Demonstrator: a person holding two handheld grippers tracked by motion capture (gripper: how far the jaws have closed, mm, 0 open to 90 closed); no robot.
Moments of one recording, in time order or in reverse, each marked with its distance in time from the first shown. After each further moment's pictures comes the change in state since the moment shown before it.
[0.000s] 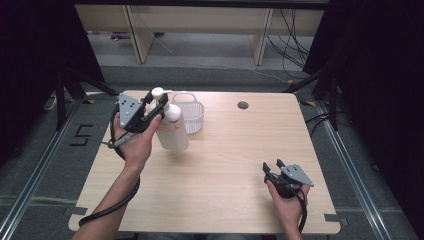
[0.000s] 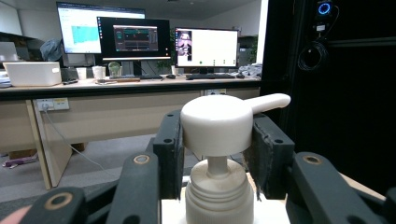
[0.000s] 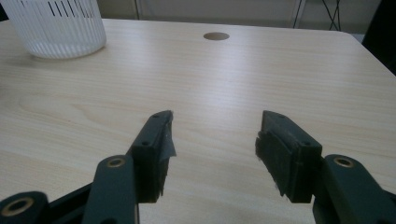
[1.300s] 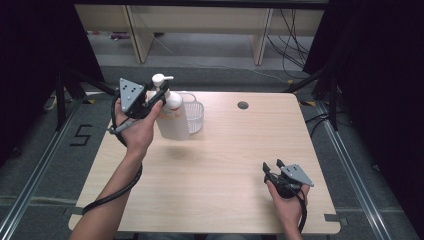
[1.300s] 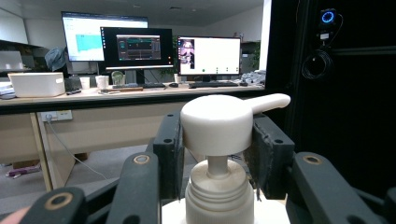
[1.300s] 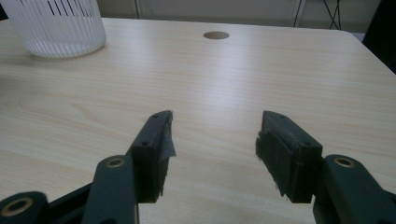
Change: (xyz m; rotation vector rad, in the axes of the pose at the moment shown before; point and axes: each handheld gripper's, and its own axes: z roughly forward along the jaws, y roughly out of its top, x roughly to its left) left arm 0.004 0.023 0.020 -0.024 0.012 0.012; right arm 0.000 0.000 -0.001 0.016 -0.005 -0.007
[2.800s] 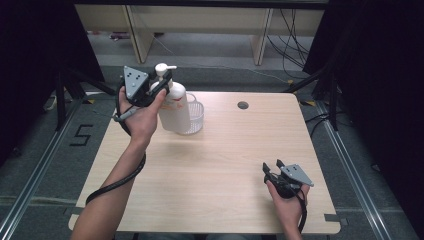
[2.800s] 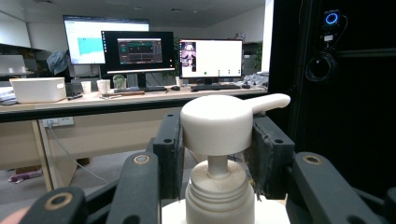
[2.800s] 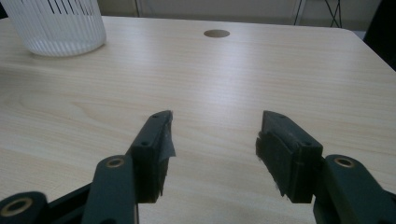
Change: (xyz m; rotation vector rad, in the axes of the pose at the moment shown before) left arm -0.001 0.014 0.023 0.010 0.020 -0.009; right arm 0.000 0.000 0.001 -0.004 0.001 -0.006
